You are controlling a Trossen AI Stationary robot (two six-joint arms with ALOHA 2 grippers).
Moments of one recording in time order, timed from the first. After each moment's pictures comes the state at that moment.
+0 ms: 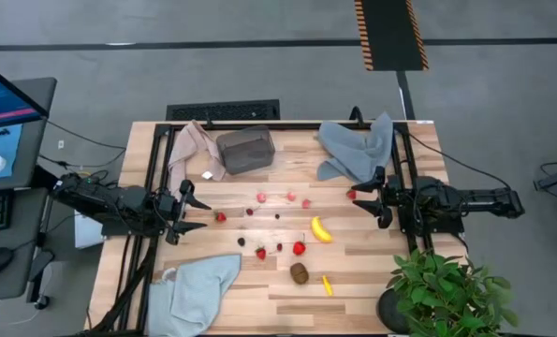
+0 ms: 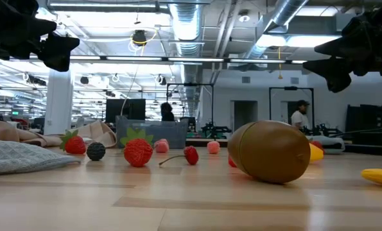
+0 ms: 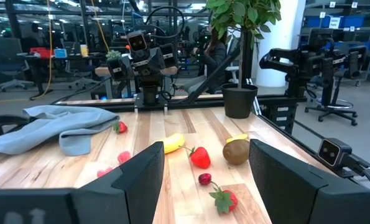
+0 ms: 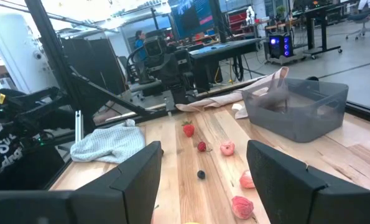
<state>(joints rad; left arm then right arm) -0.27 0.01 0.01 0.05 -0.11 0.00 0.01 0.03 0.01 0.02 0.05 0.21</state>
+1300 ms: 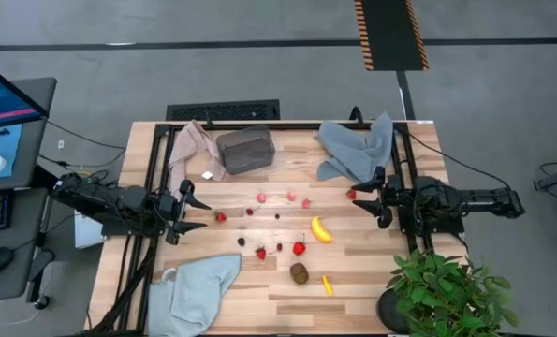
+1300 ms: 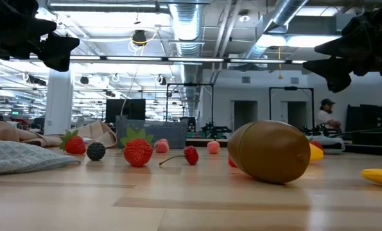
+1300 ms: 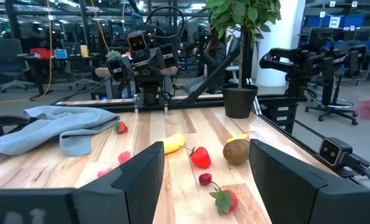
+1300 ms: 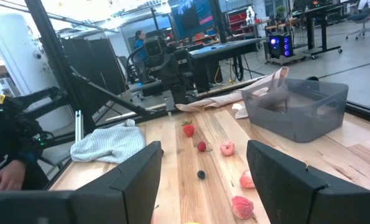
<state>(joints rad) -0.27 0.01 0.01 0.05 -0.11 0.00 0.01 0.03 0.01 0.02 0.05 0.21</state>
